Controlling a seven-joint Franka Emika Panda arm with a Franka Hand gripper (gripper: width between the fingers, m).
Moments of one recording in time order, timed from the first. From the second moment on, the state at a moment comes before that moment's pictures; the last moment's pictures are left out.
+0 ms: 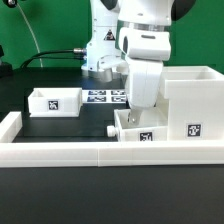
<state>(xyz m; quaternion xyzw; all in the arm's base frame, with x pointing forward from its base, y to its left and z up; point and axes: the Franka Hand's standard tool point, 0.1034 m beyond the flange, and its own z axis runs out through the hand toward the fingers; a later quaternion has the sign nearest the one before) 0.540 0.007 0.041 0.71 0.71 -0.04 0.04</state>
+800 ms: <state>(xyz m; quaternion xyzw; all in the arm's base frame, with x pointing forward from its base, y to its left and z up) 0.547 -0.052 0.052 0.69 0.72 -0.05 0.03</state>
